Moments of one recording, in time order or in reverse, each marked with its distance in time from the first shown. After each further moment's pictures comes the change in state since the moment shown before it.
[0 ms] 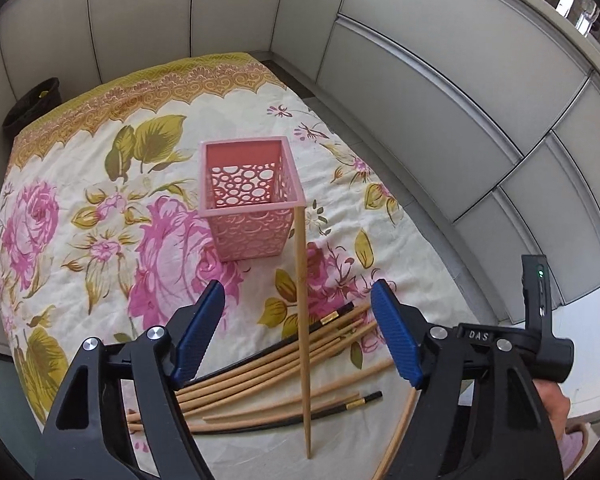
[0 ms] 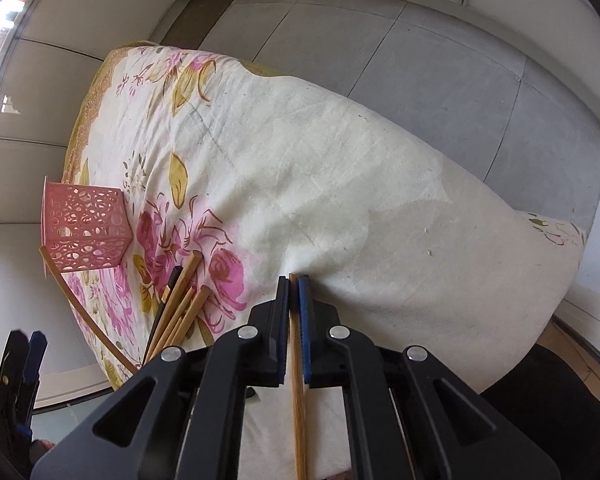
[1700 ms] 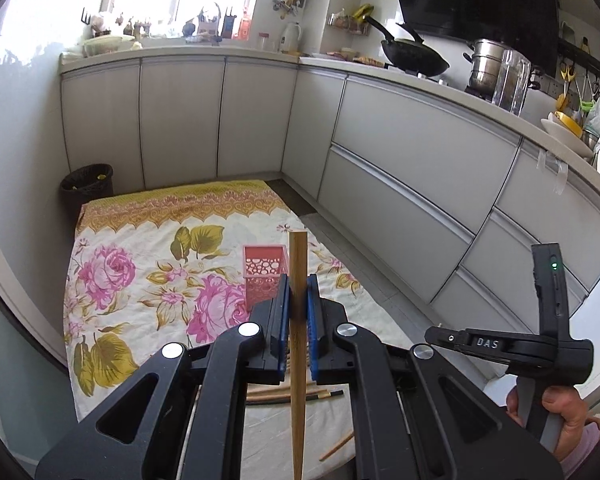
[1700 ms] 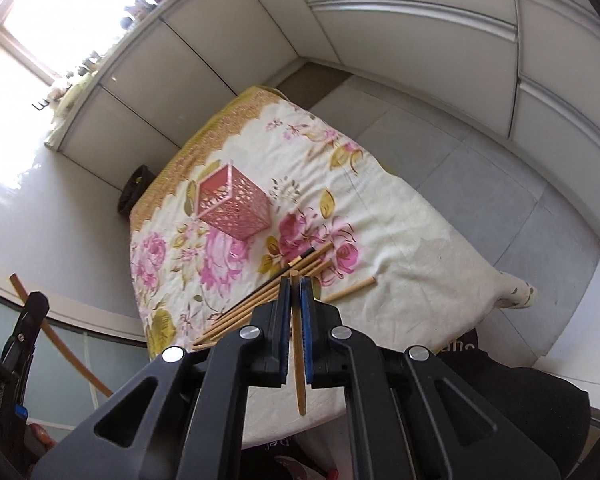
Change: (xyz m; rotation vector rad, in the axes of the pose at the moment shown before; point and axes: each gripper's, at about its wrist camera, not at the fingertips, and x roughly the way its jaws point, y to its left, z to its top) left arm -0.207 -0.036 -0.081 -0.005 -0.485 0.053; right arm -0.173 0.069 -0.106 -0.379 -0.300 0.122
